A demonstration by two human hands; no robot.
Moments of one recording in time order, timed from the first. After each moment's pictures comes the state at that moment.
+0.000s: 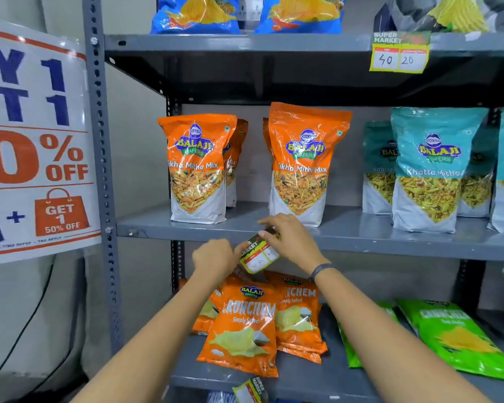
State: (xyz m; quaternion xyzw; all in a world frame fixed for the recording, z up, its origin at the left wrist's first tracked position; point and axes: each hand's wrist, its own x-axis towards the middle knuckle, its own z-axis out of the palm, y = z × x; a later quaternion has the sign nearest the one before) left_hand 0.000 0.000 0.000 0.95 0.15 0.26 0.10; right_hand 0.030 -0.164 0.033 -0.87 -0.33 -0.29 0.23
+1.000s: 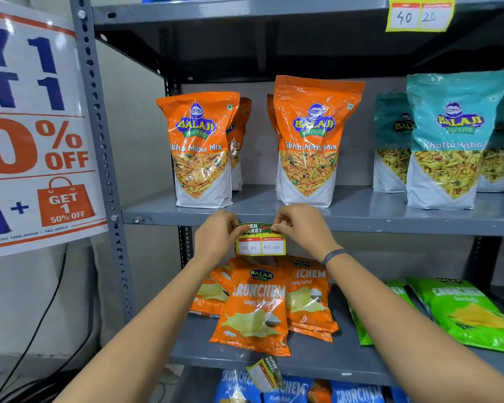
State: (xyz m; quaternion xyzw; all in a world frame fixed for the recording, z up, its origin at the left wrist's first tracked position) left_hand 0.000 0.022 0.000 0.90 0.00 0.36 0.23; right_hand 0.035 -0.167 0.025 -0.88 -0.30 -0.28 0.23
